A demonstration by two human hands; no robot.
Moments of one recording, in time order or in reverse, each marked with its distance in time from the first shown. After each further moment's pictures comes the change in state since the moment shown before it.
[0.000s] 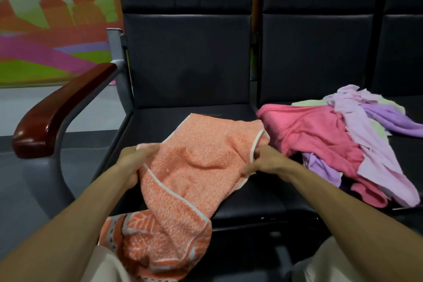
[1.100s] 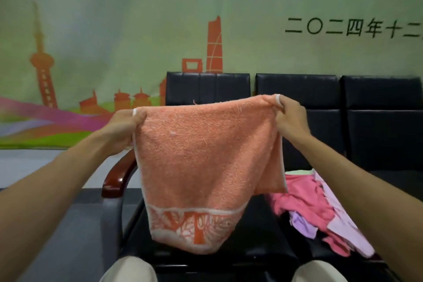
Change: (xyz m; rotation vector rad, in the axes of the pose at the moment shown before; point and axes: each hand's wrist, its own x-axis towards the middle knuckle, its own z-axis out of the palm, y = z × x) left_hand -0.214 0.212 -0.089 0.111 -0.038 0.627; right_hand -0.187 -0.194 -0.151 0.064 0.896 -0.638
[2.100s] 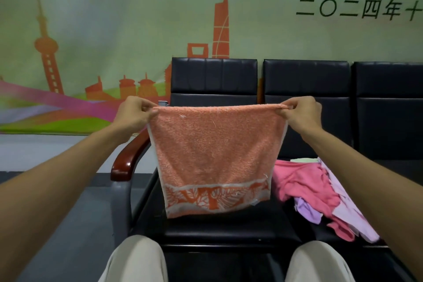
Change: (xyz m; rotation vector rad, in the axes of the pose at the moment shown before) left_hand 0.009 -0.018 0.001 0.499 0.141 0.212; right_hand -0.003 0.025 0.009 -0.089 0.023 0.138
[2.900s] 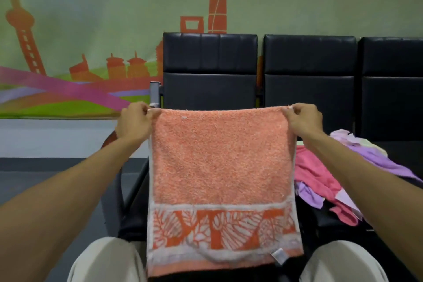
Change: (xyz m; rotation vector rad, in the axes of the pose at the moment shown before) left_hand 0.000 -0.053 0.067 0.150 0.136 -0.073; right_hand -0.017 0.059 0.037 0.054 -0.074 0.176
